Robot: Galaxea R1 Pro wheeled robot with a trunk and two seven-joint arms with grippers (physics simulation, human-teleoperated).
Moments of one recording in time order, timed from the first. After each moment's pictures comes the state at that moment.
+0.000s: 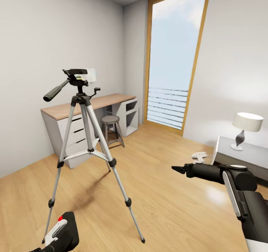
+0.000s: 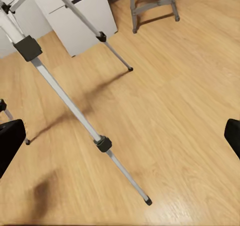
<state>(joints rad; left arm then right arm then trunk) -0.05 0.29 -0.16 -1.10 1.25 0.34 0.26 -0.46 -0.19 -0.15 -1.60 0.06 1.04 0.84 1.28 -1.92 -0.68</state>
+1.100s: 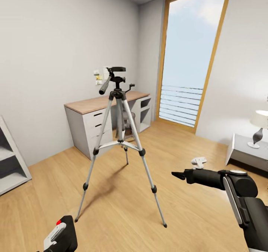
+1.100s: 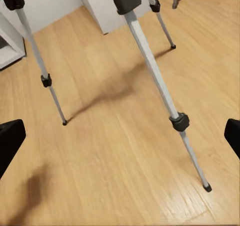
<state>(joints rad) -0.05 0.29 -0.17 -1.06 1.25 0.33 0.27 -0.41 -0.19 -0.14 -1.61 0.06 1.04 0.84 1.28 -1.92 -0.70</state>
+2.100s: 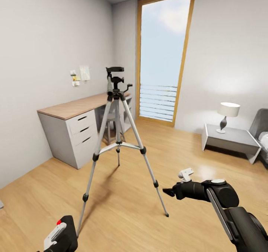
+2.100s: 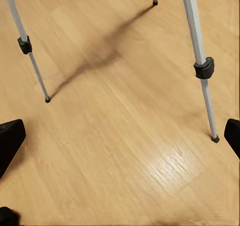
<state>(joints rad) -0.05 0.29 -0.17 -1.06 1.25 0.33 0.27 -0.34 -0.19 0.07 -1.61 0.07 1.04 0.69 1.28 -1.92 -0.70</state>
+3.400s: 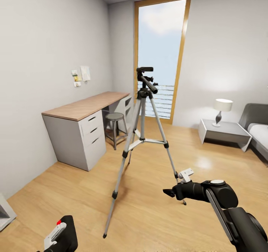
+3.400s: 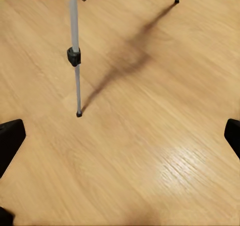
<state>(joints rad) -0.05 0.29 -0.17 -1.06 1.25 0.33 0.27 -0.34 -0.19 0.08 -1.61 0.07 1.04 0.66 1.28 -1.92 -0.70</state>
